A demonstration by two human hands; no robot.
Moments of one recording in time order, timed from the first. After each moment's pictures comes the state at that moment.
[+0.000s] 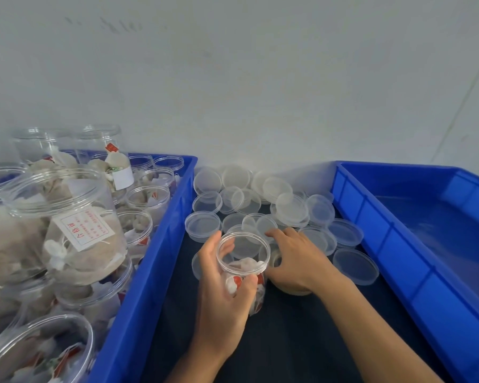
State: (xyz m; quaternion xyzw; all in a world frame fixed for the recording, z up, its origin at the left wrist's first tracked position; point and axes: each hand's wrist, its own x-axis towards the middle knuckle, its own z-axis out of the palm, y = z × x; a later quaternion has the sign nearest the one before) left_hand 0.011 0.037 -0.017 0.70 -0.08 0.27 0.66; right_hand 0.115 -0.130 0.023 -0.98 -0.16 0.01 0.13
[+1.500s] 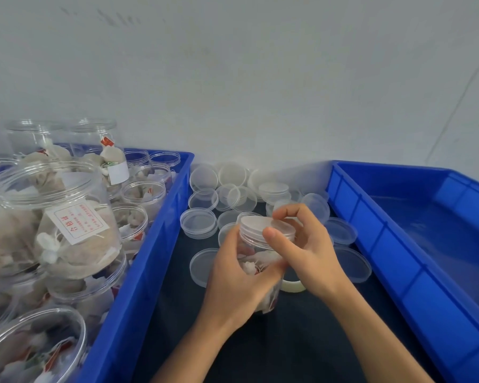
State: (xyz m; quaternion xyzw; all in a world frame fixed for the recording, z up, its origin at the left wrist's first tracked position) left_hand 0.024 0.020 0.016 0.74 -0.08 0.15 0.65; right_hand 0.057 -0.131 0.060 -0.75 -0.20 -0.10 0.63
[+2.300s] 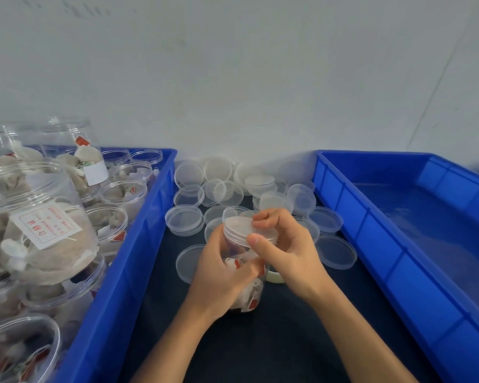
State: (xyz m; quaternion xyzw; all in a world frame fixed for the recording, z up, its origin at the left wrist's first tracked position) left_hand 0.034 0.027 0.008 0.73 -0.11 0.10 0.67; right_hand 0.049 -0.134 0.045 -0.70 -0.19 -0.05 0.69
